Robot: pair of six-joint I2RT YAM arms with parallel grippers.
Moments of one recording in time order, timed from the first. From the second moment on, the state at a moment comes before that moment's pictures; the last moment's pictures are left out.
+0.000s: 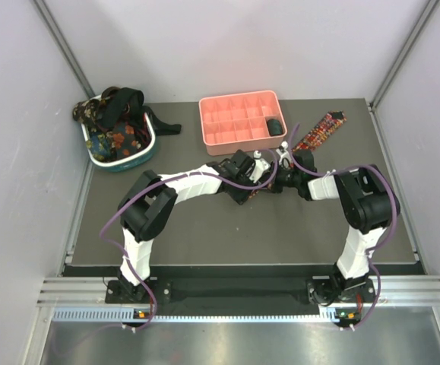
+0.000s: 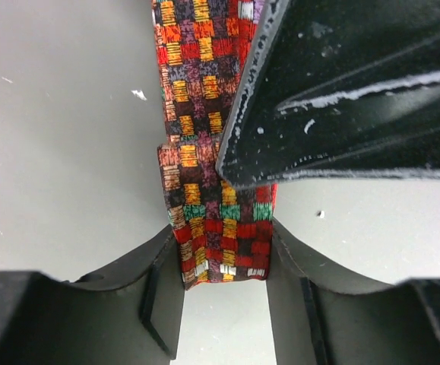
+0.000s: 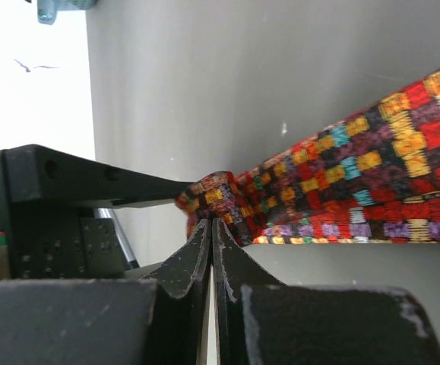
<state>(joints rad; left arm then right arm) -0.78 1.99 1.36 -0.36 0.06 0.07 0.31 1.86 0.79 0.48 -0.75 0.78</state>
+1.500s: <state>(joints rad) -0.77 2.07 1.48 -0.42 0.10 0.14 0.31 1.87 0.80 0.46 -0.73 0.74</state>
